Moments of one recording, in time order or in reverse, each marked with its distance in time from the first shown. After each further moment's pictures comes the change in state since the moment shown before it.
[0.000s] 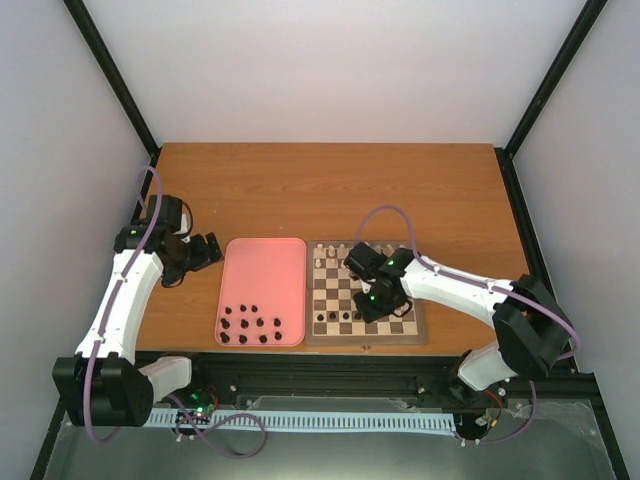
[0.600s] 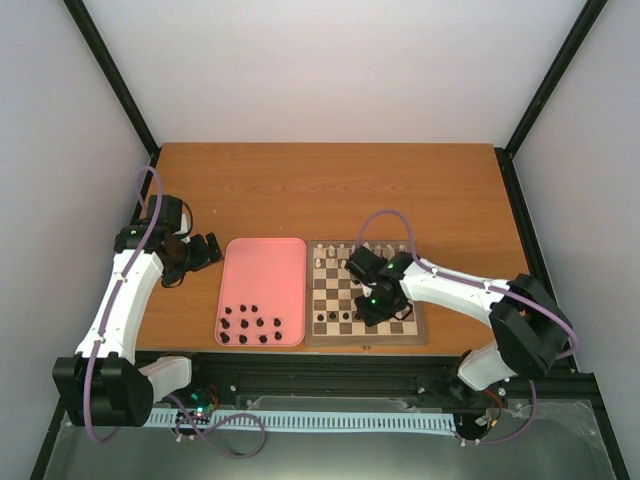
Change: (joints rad) left arm 0.000 0.000 -0.001 0.000 -0.001 0.000; right arm 0.000 0.005 -0.041 0.026 -0.011 0.000
